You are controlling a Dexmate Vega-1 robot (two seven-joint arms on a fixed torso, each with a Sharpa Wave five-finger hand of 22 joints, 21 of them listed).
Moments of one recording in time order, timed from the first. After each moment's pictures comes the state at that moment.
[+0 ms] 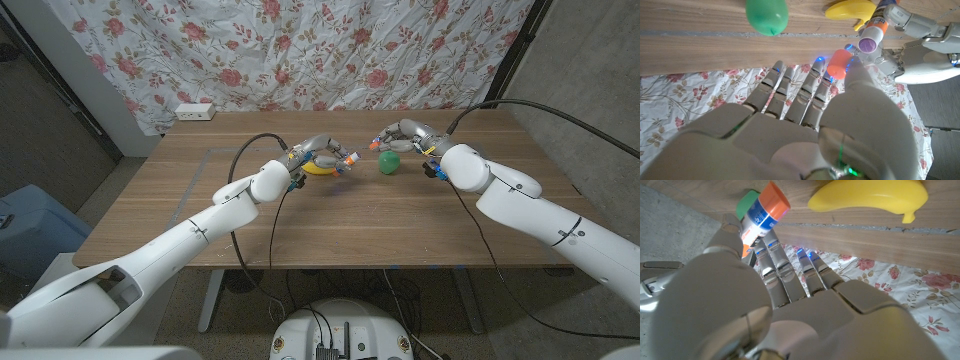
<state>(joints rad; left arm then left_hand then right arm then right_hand) 0.66 0.62 0.72 -1.66 0.26 0.03 0.08 0.95 -0.03 0.33 -0.17 0.17 1.08 -0.13 0.19 0.18 1.18 -0.17 0.18 0.19 0.49 -0.05 0.17 0.16 0.29 -0.04 0.19 0.17 -0.82 -0.90 -0.54 -2.08 -0.15 -0.44 0.00 0.96 0.01 0.25 -0.15 0.24 0.83 -0.22 0.45 0.19 1.00 -0.23 0.19 0.20 0.43 -0.05 0.34 0.23 0.53 0.01 0.22 0.17</state>
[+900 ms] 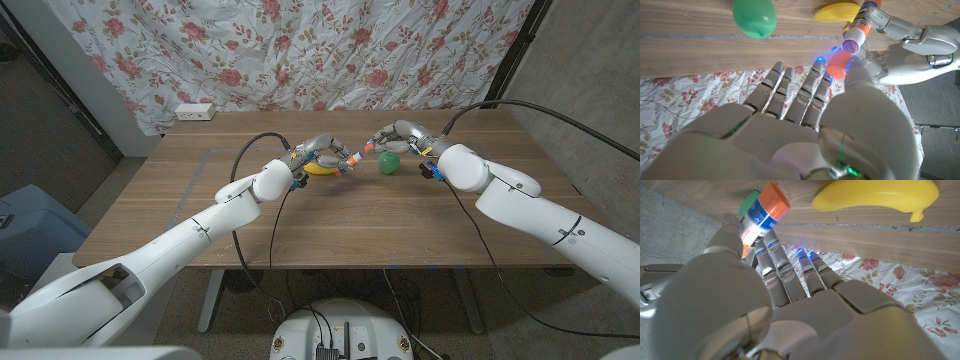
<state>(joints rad) 0.66 0.61 0.73 -1.65 0.27 0.02 0.07 0.95 -0.03 0.33 -0.17 0.17 1.08 -0.13 0.19 0.18 1.18 -0.17 0.19 0.19 0.49 -0.05 0.17 0.16 0.29 -0.04 0.19 0.17 -0.81 -0.91 -0.56 -2.10 -0.13 -0.42 0.01 0.96 0.01 0.23 -0.14 0.24 0.83 -0.22 0.45 0.19 1.00 -0.23 0.19 0.20 0.43 -0.05 0.34 0.24 0.51 0.01 0.22 0.17</state>
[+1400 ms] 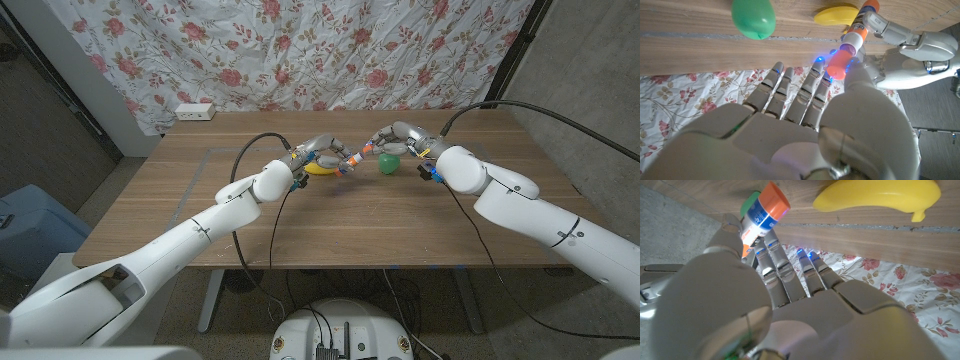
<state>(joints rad) 0.66 0.61 0.73 -1.66 0.28 0.02 0.07 0.95 -0.03 0.33 -0.17 0.17 1.08 -0.13 0.19 0.18 1.18 -0.17 0.19 0.19 0.49 -0.05 0.17 0.16 0.29 -0.04 0.19 0.17 -0.81 -0.91 -0.57 -2.11 -0.16 -0.43 0.01 0.95 0.02 0.23 -0.14 0.24 0.83 -0.22 0.45 0.19 1.00 -0.22 0.19 0.20 0.43 -0.05 0.34 0.23 0.50 0.01 0.21 0.17</state>
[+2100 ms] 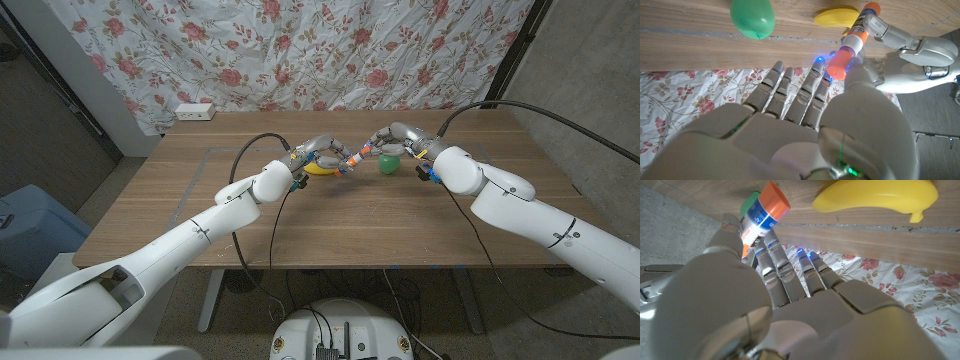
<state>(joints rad) 0.67 0.61 0.72 -1.66 0.28 0.02 0.07 0.95 -0.03 0.32 -0.17 0.17 1.08 -0.13 0.19 0.18 1.18 -0.17 0.18 0.19 0.48 -0.04 0.17 0.16 0.29 -0.04 0.19 0.17 -0.80 -0.90 -0.59 -2.11 -0.20 -0.44 0.02 0.95 0.02 0.22 -0.14 0.24 0.83 -0.22 0.44 0.20 1.00 -0.22 0.19 0.20 0.43 -0.05 0.34 0.24 0.51 0.00 0.21 0.17</state>
